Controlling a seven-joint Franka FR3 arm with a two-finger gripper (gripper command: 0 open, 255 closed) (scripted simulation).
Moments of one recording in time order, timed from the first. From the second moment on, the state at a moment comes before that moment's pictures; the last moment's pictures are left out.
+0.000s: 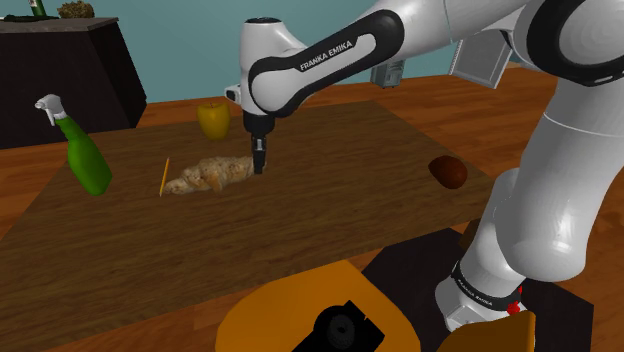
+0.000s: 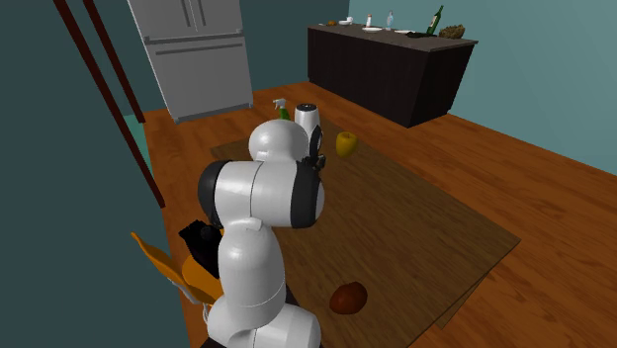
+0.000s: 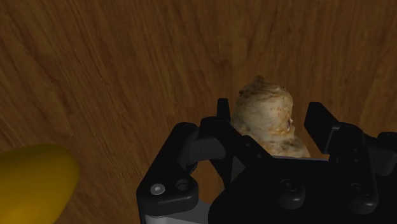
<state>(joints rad) 0.33 0.05 0.06 -2.00 -0.01 2.23 -0.60</state>
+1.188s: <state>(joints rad) 0.33 0.01 0.06 -1.82 0.00 2.00 -0.61</state>
